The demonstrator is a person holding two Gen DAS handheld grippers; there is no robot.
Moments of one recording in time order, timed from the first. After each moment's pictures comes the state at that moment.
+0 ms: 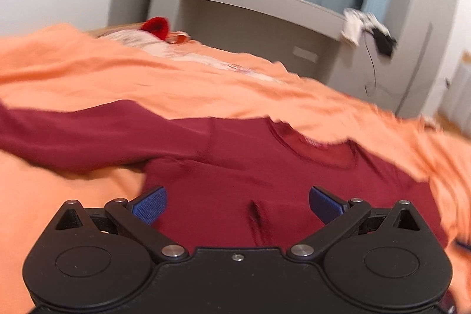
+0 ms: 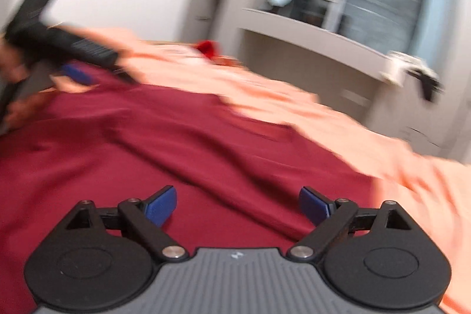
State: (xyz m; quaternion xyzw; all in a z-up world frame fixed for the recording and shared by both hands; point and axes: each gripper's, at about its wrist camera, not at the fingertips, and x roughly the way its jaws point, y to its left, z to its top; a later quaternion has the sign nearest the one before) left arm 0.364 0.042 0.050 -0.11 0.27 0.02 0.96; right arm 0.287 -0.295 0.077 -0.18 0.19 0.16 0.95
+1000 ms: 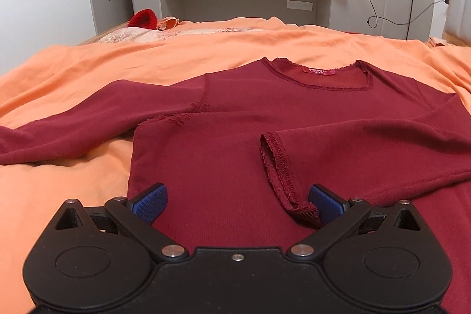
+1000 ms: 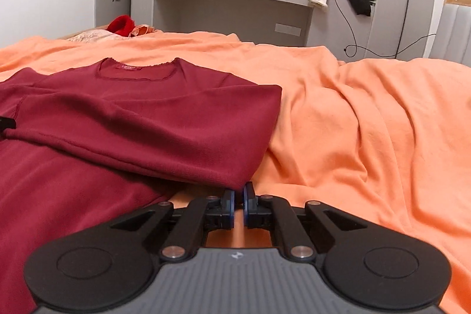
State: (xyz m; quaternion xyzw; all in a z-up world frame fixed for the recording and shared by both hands) left arm 0.361 0.016 0.018 0.01 0.33 0.04 0.94; right arm 0.317 -0.374 0.043 -0.07 0.29 0.09 0.95
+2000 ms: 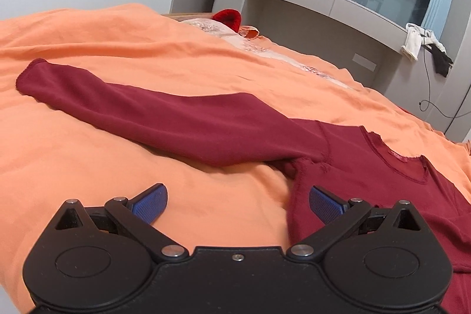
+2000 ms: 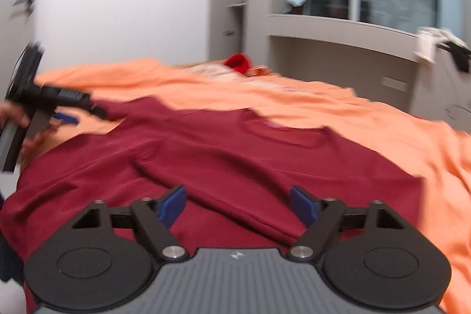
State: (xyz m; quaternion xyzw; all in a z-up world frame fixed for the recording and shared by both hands) left arm 0.330 0.151 0.042 -0.17 0.28 0.14 0.93; right arm 0.301 -0.264 0.084 -0.11 0.21 0.33 0.91
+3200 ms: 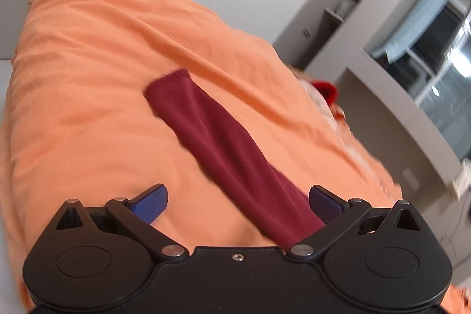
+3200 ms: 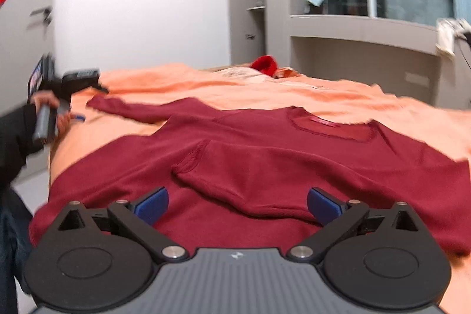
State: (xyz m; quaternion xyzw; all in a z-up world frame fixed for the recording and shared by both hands) left arm 0.289 0.324 0.035 -0.37 0.16 0.28 0.87; right arm 0.271 -0.249 0.069 -0.02 0.21 0.34 0.91
